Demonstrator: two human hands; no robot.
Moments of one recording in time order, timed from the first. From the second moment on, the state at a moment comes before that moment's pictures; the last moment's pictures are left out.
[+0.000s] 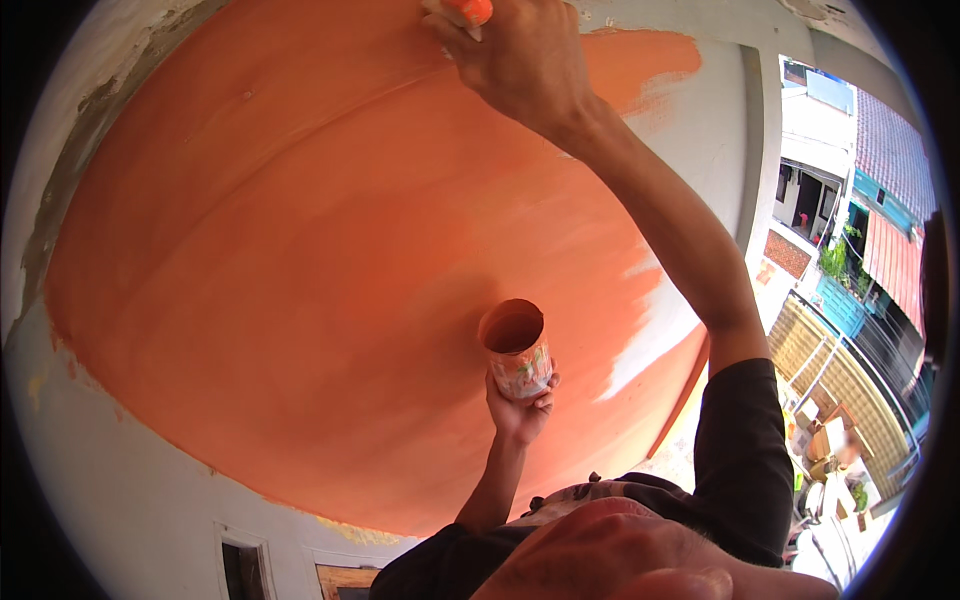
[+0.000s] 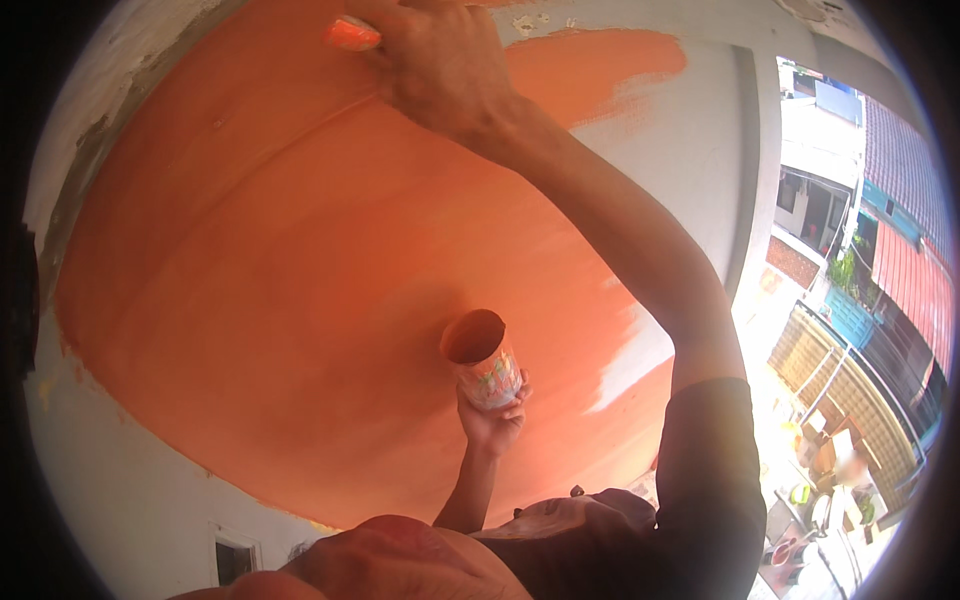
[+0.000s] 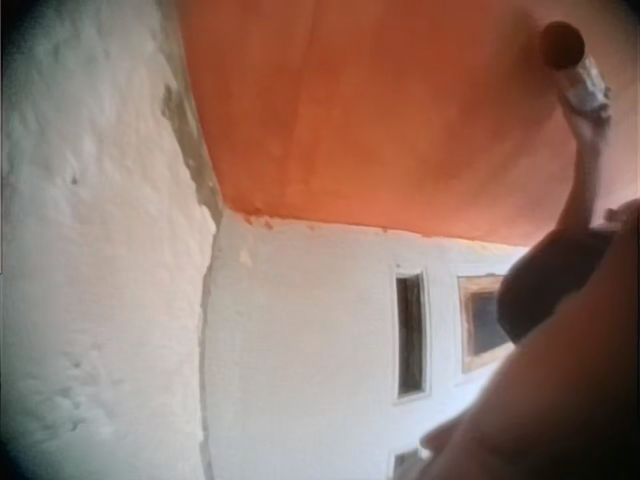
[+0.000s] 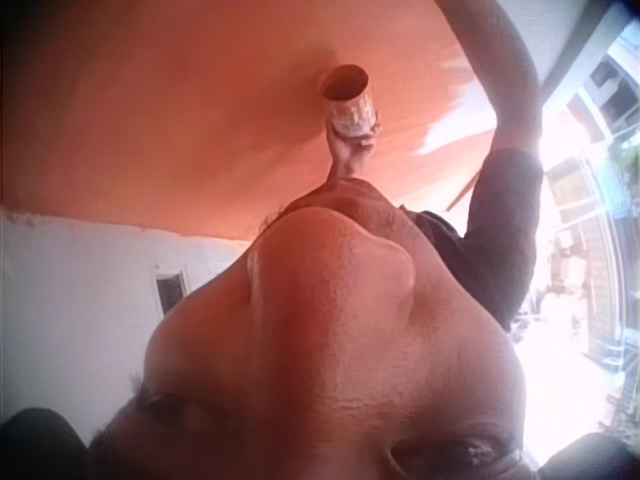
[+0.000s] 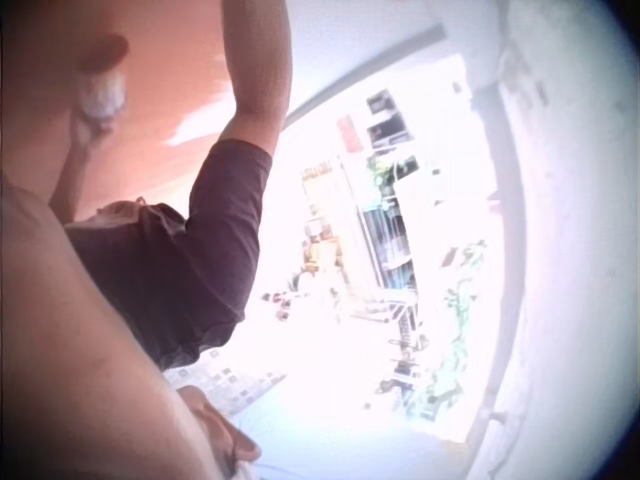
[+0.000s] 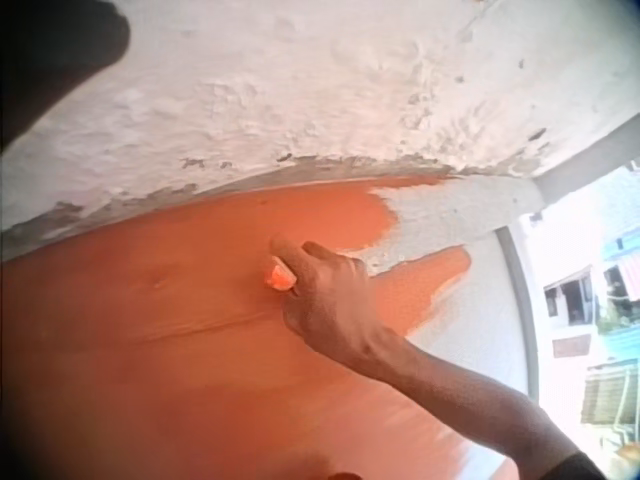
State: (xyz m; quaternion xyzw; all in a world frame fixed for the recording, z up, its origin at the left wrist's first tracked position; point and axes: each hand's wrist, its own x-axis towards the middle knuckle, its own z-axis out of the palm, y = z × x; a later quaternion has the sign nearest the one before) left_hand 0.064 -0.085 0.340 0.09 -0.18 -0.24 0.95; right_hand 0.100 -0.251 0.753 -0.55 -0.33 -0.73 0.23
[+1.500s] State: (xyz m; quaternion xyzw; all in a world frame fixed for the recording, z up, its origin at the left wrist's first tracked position) left_hand 0.084 -0.077 0.318 0.08 -0.17 -0.29 0.94; right_hand 0.133 -0.241 0.693 -0.53 -0.35 -0.75 0.21
